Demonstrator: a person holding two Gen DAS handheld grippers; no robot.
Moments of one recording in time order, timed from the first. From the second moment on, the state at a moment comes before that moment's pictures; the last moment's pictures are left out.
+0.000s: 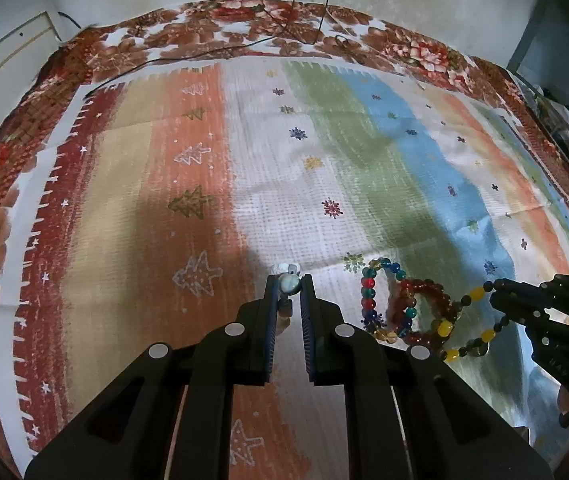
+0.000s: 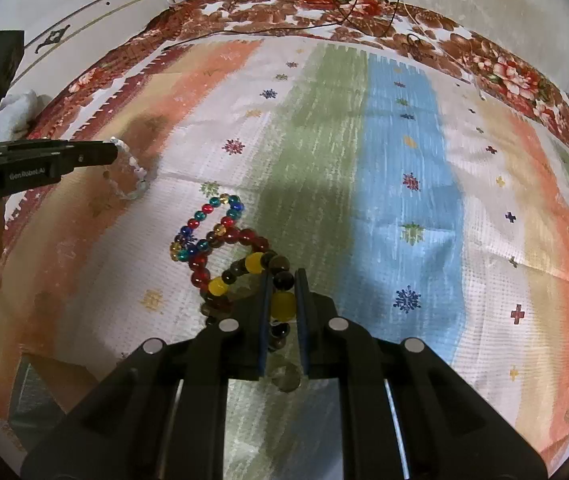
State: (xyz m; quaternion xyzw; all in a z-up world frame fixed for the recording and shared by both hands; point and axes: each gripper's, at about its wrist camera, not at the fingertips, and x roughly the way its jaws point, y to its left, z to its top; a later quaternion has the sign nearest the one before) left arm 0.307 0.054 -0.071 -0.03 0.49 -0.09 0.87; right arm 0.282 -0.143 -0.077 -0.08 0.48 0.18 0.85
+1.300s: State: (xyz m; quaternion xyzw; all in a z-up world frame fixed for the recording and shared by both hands) left arm 0.223 0.024 -0.020 -0.02 0.45 -0.14 0.88; right arm 0.216 -0.150 -0.008 -0.04 0.43 0.20 0.88
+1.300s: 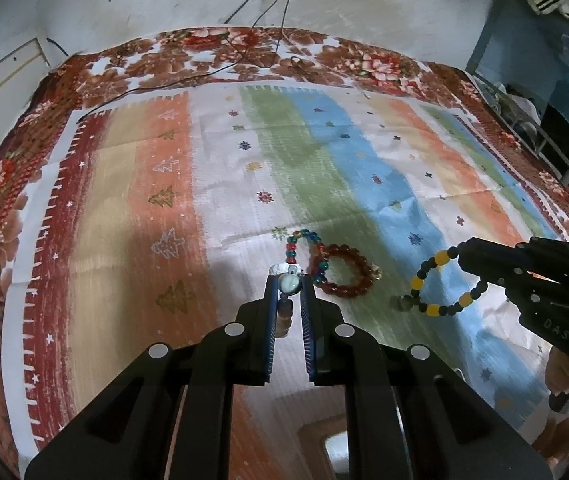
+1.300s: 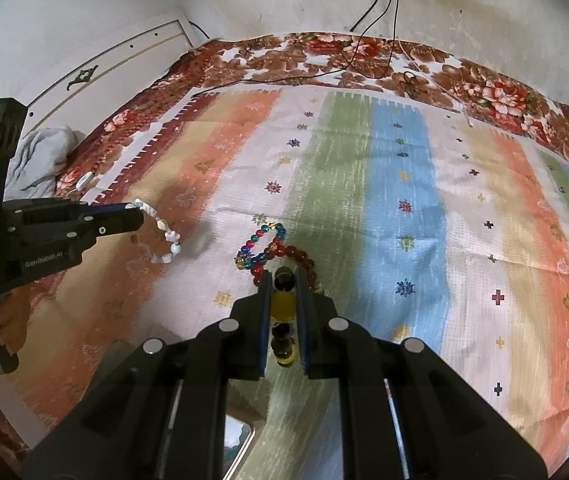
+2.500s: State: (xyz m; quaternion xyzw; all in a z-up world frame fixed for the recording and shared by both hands) left arm 0.096 -0.005 0.001 0.00 0.43 -0.23 0.88; right arm 0.108 -0.135 0.011 -0.03 0.41 0.26 0.87
